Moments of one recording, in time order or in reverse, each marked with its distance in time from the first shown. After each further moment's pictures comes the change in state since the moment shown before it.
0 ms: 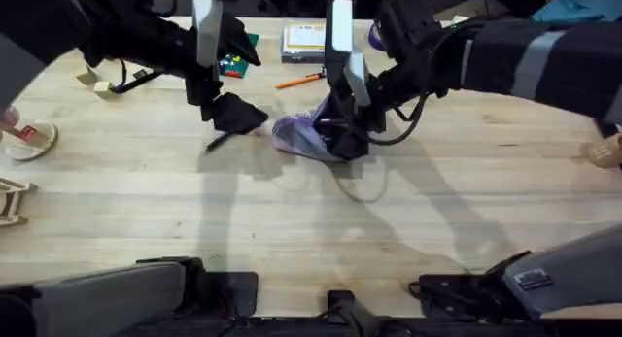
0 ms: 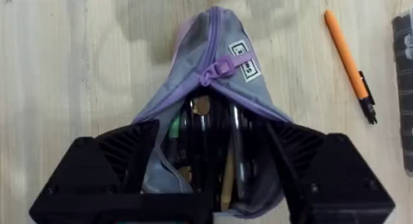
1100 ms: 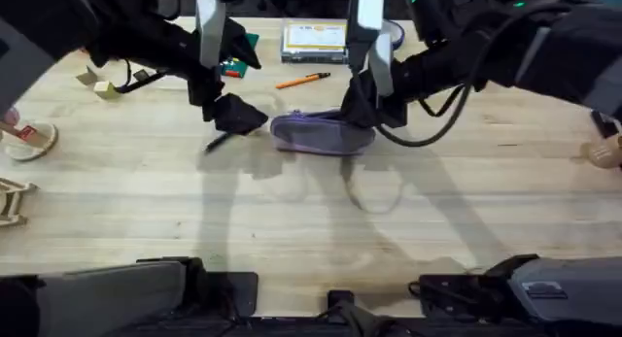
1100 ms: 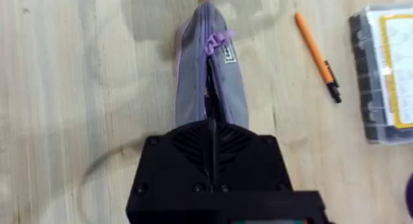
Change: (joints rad) left arm 0.000 0.027 0.000 0.004 -0.008 0.000; right arm -0.020 -0.177 -0.003 -0.097 0.034 0.003
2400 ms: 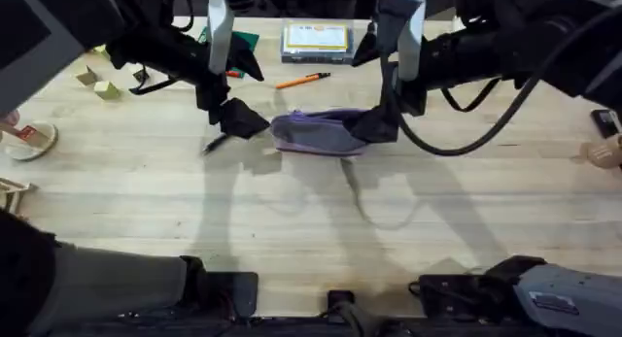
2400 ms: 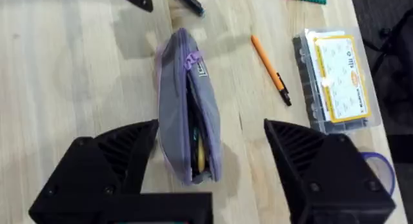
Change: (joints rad) left arm 0.000 0.099 0.000 0.000 0.000 0.000; right arm 0.000 -0.167 -0.001 0.019 0.035 0.064
